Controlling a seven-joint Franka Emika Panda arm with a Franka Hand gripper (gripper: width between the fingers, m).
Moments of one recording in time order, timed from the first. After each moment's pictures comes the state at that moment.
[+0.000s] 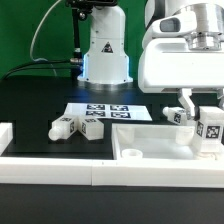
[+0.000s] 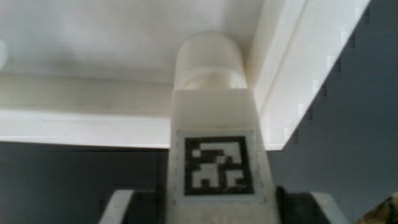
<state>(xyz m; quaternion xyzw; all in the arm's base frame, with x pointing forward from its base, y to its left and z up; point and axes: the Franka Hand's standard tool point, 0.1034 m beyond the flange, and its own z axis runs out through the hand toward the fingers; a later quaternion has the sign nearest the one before) 0.626 0.111 0.085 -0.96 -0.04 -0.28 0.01</state>
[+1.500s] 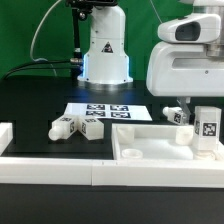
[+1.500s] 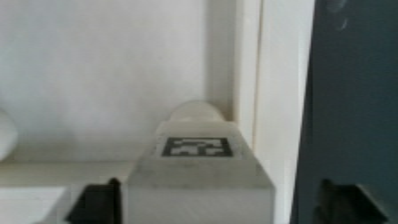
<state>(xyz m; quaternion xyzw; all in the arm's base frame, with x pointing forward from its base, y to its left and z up) 0.634 0.116 0.079 -1.00 0.01 -0.01 0.01</state>
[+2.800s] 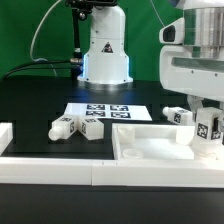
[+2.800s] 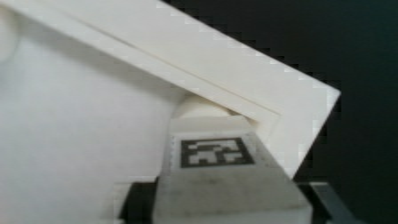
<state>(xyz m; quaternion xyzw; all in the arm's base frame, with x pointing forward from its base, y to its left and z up) 0.640 0.112 0.076 -0.83 0.55 -0.01 0.05</state>
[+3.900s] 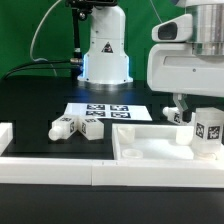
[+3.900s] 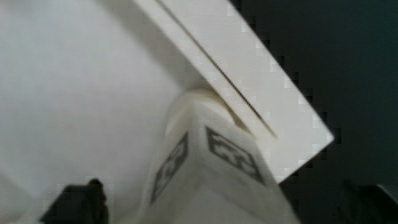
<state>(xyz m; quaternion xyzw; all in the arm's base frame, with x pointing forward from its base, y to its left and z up) 0.641 0.113 0.080 -0.97 0.23 -0.03 0.03</state>
